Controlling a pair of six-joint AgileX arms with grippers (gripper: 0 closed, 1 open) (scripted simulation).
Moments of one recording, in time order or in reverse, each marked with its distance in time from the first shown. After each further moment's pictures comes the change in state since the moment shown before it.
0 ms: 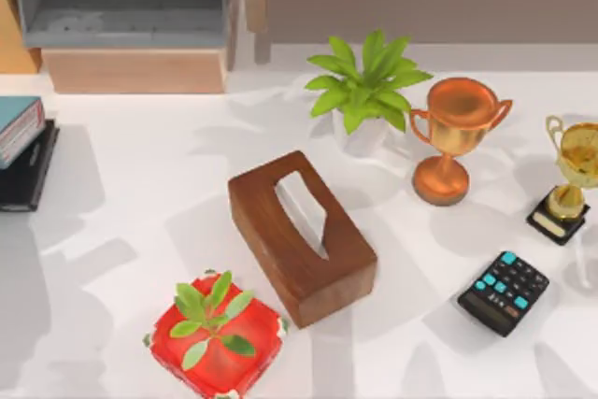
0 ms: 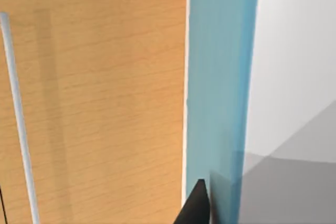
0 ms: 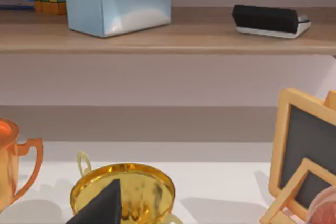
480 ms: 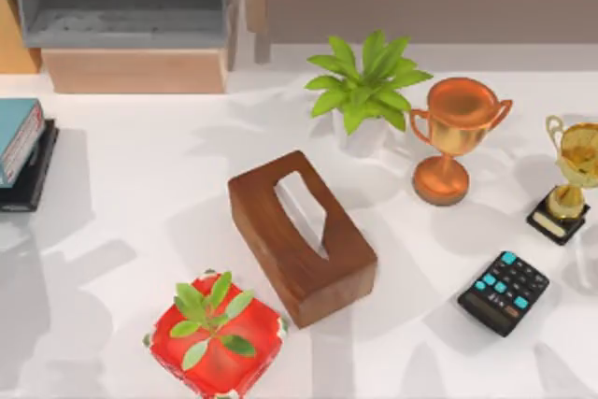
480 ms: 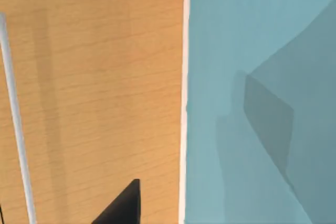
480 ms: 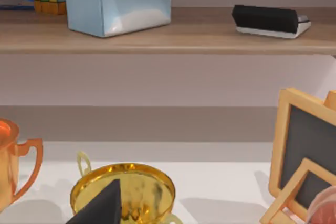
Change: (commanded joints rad) left arm 0.000 0.000 0.000 0.000 0.000 0.000; right arm 0.000 0.000 0.000 0.000 0.000 0.000
